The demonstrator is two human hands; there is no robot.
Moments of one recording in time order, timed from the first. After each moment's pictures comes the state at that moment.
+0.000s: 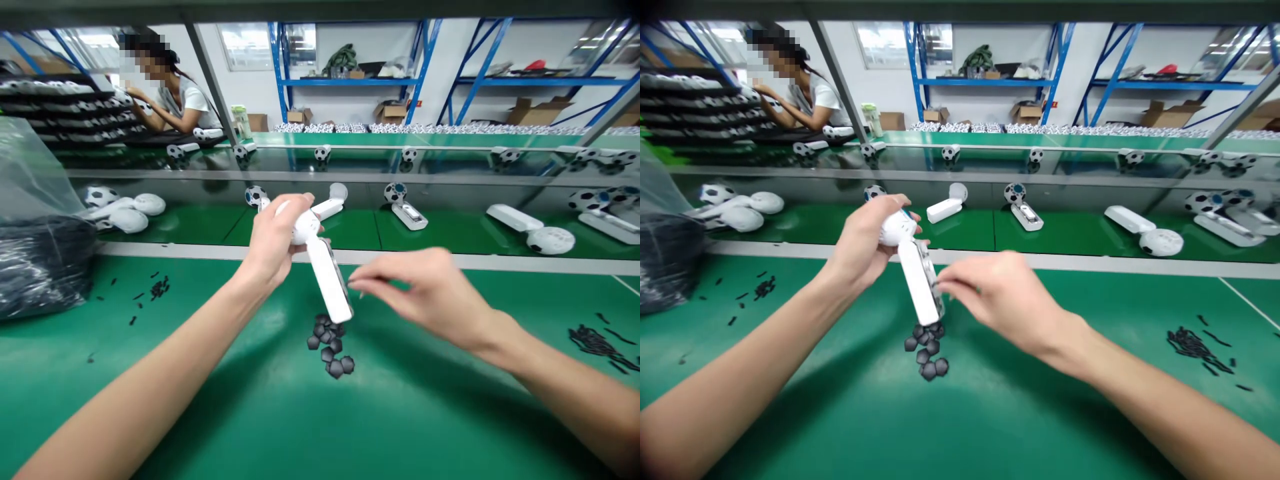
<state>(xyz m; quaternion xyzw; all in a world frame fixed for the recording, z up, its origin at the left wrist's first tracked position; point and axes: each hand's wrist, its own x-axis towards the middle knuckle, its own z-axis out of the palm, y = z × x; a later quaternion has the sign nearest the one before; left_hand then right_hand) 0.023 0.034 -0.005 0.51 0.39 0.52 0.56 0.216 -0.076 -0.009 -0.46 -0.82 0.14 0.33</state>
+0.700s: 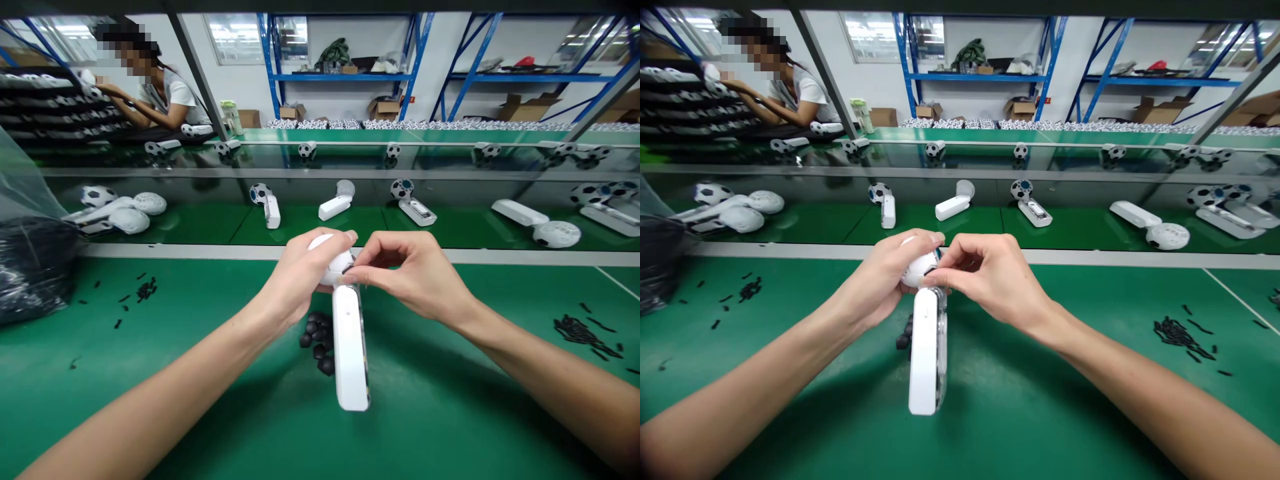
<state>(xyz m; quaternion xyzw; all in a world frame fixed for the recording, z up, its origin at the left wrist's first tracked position) 0.041 -0.013 -0.008 0.56 0.39 0.36 0.64 0.217 -0.065 -0.015 -0.48 -0.64 0.36 0.48</state>
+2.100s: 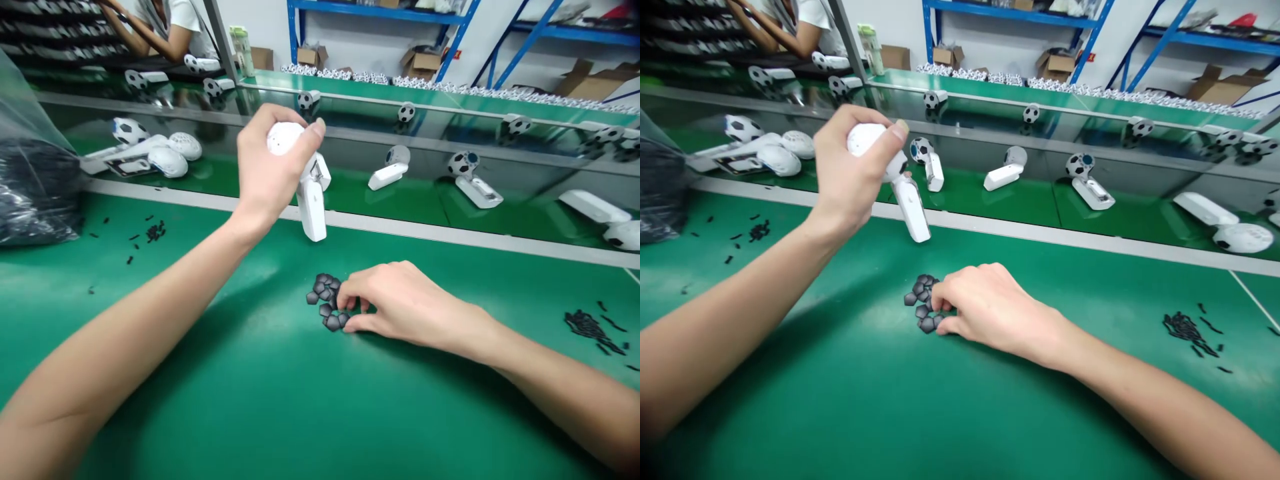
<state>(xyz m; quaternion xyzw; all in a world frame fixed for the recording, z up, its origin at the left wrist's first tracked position) 0.011 0.073 -0.019 0.66 0.33 0.62 0.24 0.193 -0.090 -0.026 -0.49 -0.83 0.26 0.00</state>
